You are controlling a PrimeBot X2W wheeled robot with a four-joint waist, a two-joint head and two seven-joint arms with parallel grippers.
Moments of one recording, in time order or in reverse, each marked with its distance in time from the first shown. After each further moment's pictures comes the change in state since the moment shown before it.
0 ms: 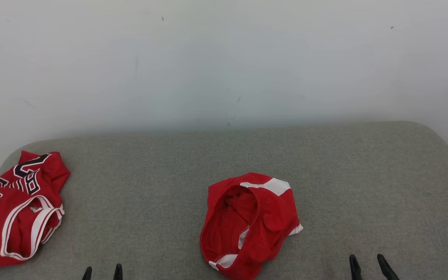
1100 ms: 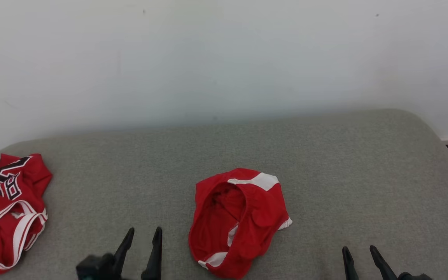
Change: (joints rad) left arm -0.149 0.010 -0.166 0.053 -0.107 -0.002 0.026; right arm -0.031 -0.002 0.027 0.004 0.016 0.000 0.001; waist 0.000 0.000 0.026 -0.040
